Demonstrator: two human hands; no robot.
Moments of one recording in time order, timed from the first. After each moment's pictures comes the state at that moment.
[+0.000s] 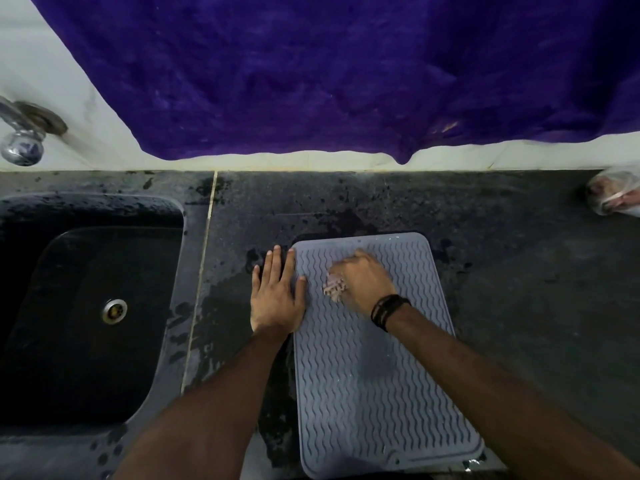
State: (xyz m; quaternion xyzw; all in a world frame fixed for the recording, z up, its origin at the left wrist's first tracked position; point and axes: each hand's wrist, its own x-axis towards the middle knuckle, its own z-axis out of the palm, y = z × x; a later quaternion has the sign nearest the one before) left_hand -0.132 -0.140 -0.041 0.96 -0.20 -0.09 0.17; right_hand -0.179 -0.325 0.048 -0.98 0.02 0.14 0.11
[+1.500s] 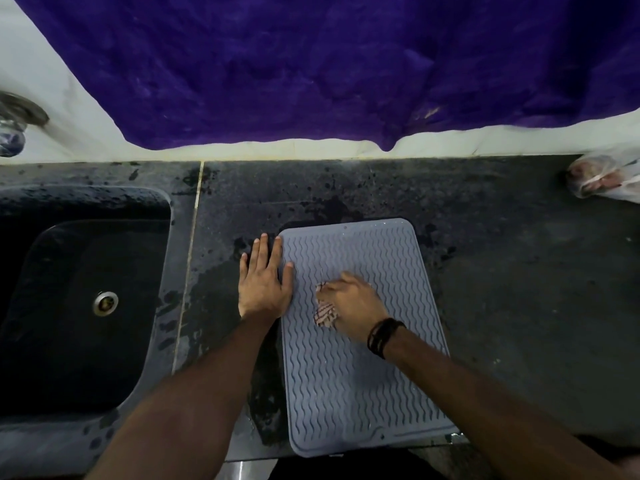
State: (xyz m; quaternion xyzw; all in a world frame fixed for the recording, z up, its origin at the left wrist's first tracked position) left_hand -0.134 -0.139 -0.041 0.96 -0.20 -0.08 0.17; right_hand -0.248 -0.311 0.029 -0.98 -0.04 0.13 0.15
